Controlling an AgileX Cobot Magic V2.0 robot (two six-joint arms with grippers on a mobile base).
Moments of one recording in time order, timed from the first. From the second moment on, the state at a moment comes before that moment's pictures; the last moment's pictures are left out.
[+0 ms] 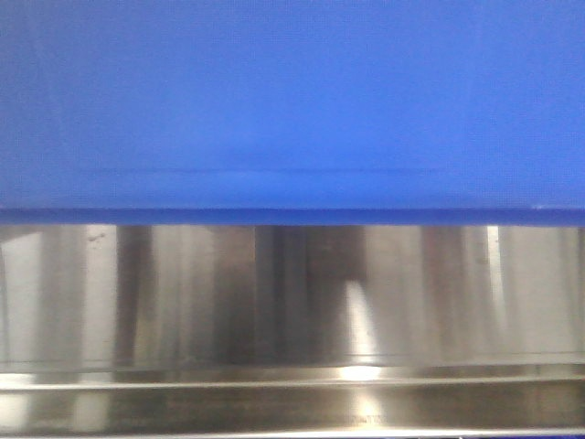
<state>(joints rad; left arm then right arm) -0.86 1.32 -1.53 0.80 1.23 -0.89 1.05 1.25 -1.45 -0.70 1.23 0.94</state>
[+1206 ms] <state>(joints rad) -0.45 1.43 -1.62 0.25 1.02 -0.51 0.79 1.45 -1.61 -0.37 1.15 0.64</state>
